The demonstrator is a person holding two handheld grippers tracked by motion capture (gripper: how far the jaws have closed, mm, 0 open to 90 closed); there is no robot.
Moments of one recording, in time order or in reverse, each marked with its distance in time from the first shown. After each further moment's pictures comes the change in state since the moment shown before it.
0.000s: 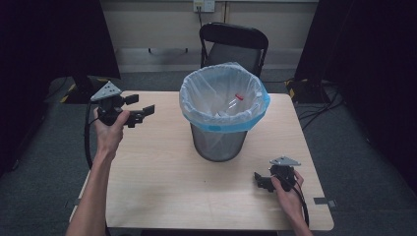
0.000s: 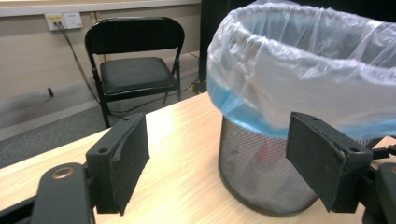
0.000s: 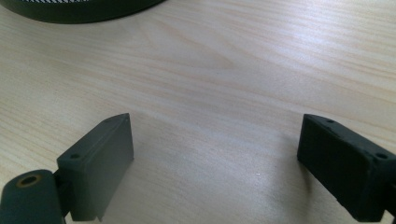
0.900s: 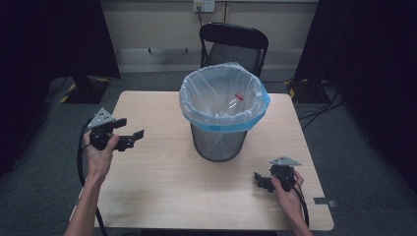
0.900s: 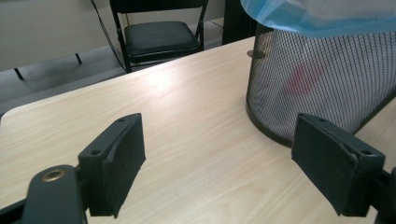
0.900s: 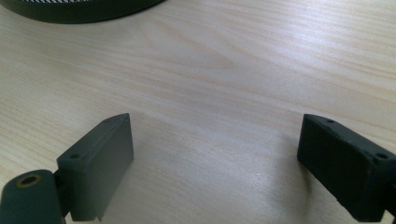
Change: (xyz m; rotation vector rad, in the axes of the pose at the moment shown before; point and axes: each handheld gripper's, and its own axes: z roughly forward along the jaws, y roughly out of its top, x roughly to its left) left arm 0.003 -0.069 -0.023 0.115 0.101 0.013; right arm 0.000 0.000 0.000 0.000 0.000 0.000
